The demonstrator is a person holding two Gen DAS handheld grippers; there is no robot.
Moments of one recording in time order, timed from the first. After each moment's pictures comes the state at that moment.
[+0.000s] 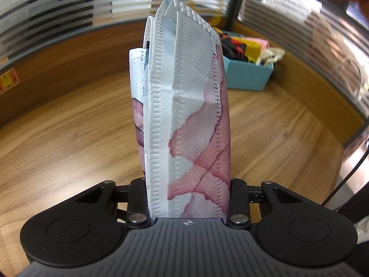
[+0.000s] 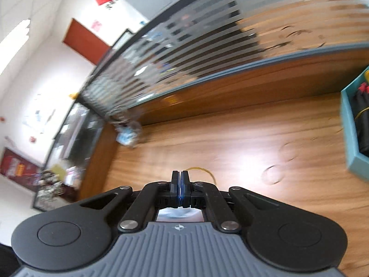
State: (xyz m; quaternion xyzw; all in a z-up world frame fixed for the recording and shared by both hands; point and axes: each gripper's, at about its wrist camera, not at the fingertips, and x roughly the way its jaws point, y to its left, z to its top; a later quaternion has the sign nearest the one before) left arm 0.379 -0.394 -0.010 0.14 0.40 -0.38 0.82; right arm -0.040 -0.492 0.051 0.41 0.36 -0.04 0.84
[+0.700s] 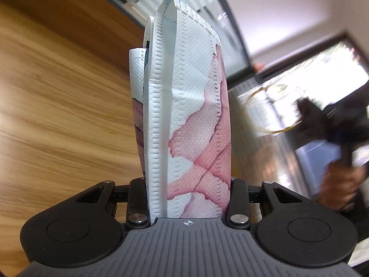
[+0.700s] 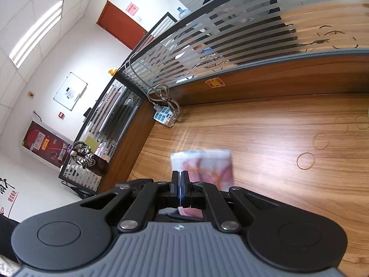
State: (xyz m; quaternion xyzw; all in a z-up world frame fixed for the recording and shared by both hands) left arm 0.407 -0.311 -0.024 -0.35 0.41 -0.43 0.72; right arm -0.067 -0.458 0.079 0.39 0.37 0.02 0.85
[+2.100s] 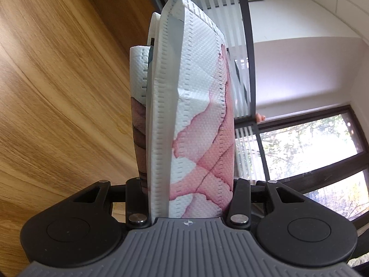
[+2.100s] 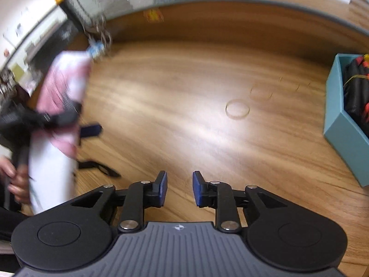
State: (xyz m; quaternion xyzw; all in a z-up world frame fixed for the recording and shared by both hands) left arm 0.370 -0.233 -0.049 -0.47 0.41 -0.34 0.71; right arm -0.075 -0.441 -0.071 0.22 0.54 -0.04 0.81
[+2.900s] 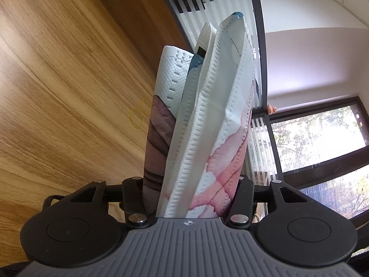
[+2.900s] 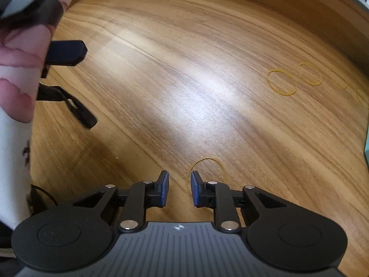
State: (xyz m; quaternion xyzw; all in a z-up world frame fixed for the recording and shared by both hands) left arm 0.357 -0.196 -0.055 -0.45 0.43 -0.34 0.71; right arm -0.037 -0.390 -0.160 0.10 0.61 -0.02 0.79
